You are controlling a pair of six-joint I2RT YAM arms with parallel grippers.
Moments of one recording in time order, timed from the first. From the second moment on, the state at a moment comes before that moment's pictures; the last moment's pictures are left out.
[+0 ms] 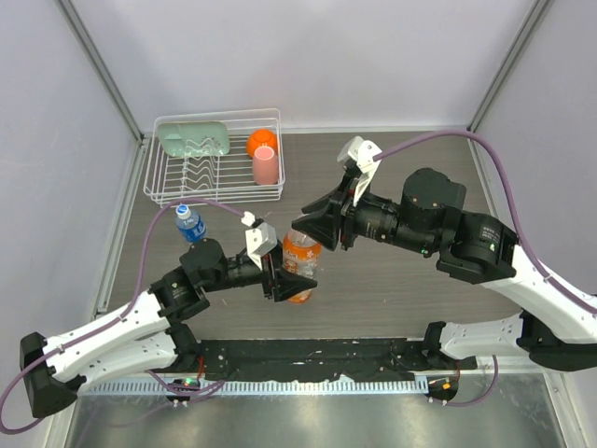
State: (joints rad) left arm -0.99 0.79 0.66 0.15 0.40 -0.24; right arm 1.15 1.15 1.64 -0.59 0.02 0.18
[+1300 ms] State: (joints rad) left arm -0.95 0.77 0.66 0.15 0.50 -0.21; right arm 1.18 1.15 1.60 -0.50 0.04 0.16
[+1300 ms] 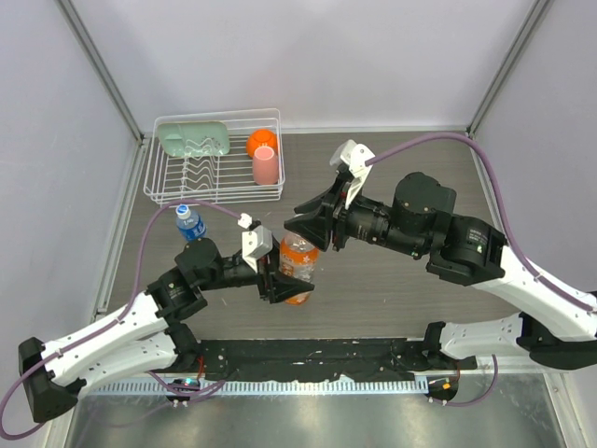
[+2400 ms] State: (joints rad) left arm -0.89 0.76 0.67 0.15 0.50 -0.22; right arm 1.18 1.10 1.42 -0.27 0.11 0.21
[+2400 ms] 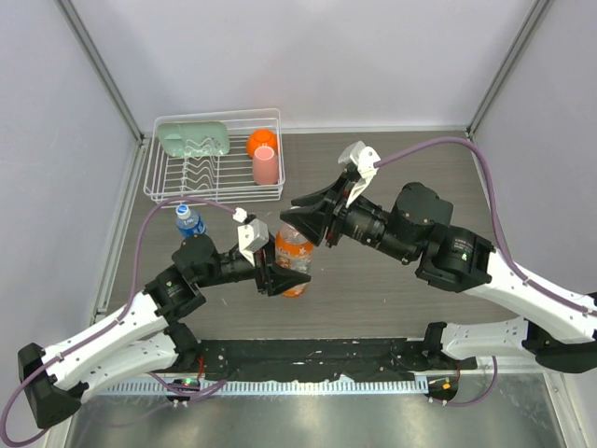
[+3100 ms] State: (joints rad) left arm -0.86 0.76 0.67 0.10 0.40 -0.21; right arm 1.34 1.21 1.49 -0.29 0.58 0.17
